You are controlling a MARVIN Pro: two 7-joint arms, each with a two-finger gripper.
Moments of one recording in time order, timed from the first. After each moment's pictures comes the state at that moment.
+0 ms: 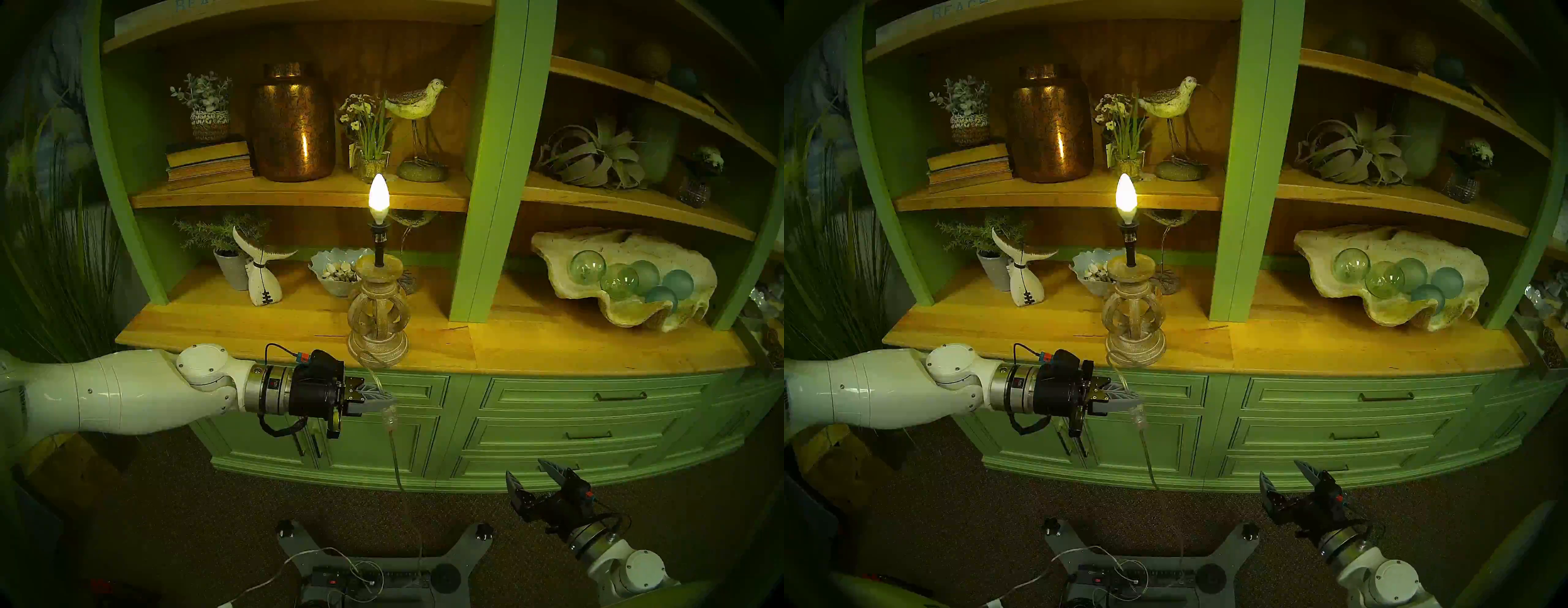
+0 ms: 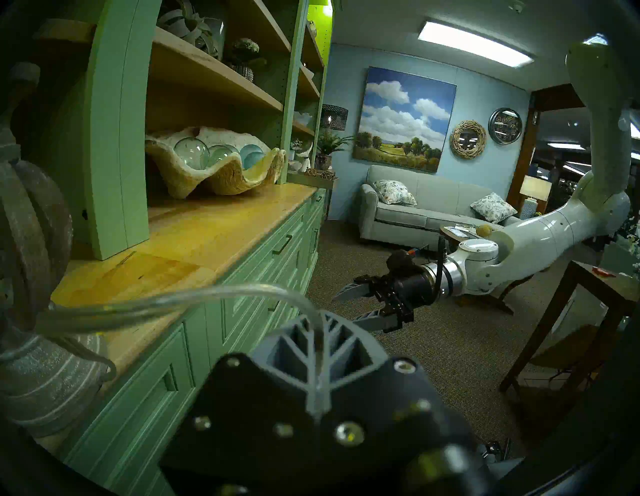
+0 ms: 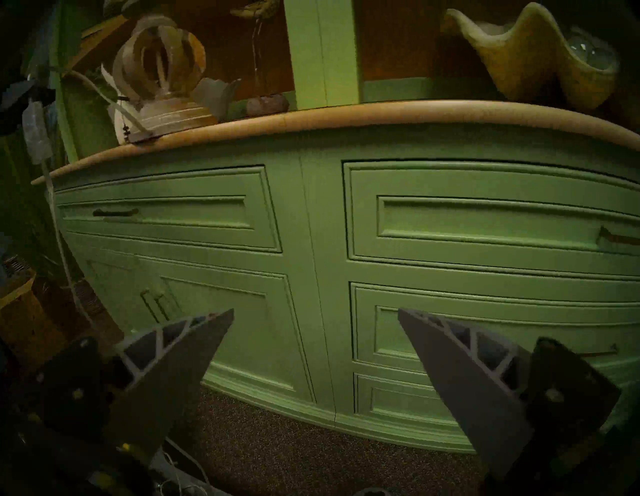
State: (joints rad) left arm 0.48 -0.54 0.20 -1.54 -1.24 -0.40 -0.86; right arm -2.41 -1.23 1.72 -1.71 0.44 -0.35 0.34
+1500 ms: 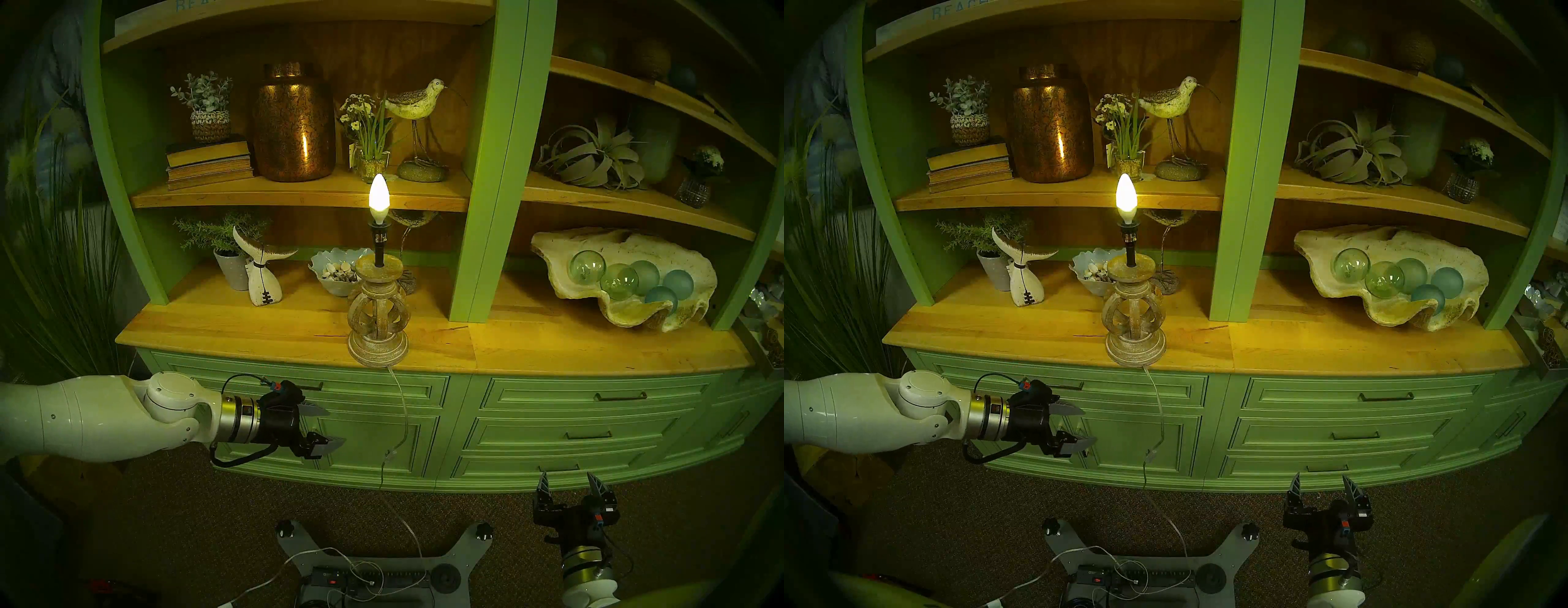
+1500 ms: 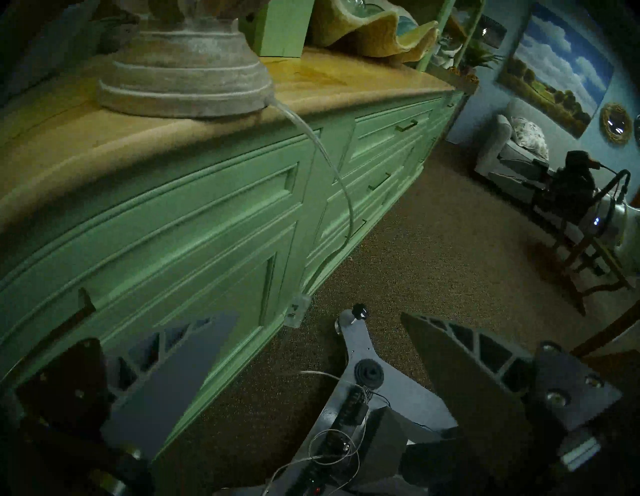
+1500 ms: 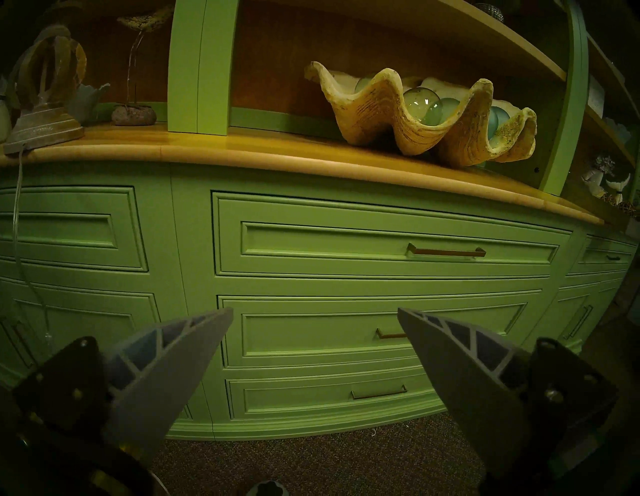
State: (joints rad) left arm 0.54 -0.39 0.23 -1.66 -1.20 -0.03 -0.43; right arm -2.58 -1.54 1.68 -1.94 0.02 -0.34 -0.19
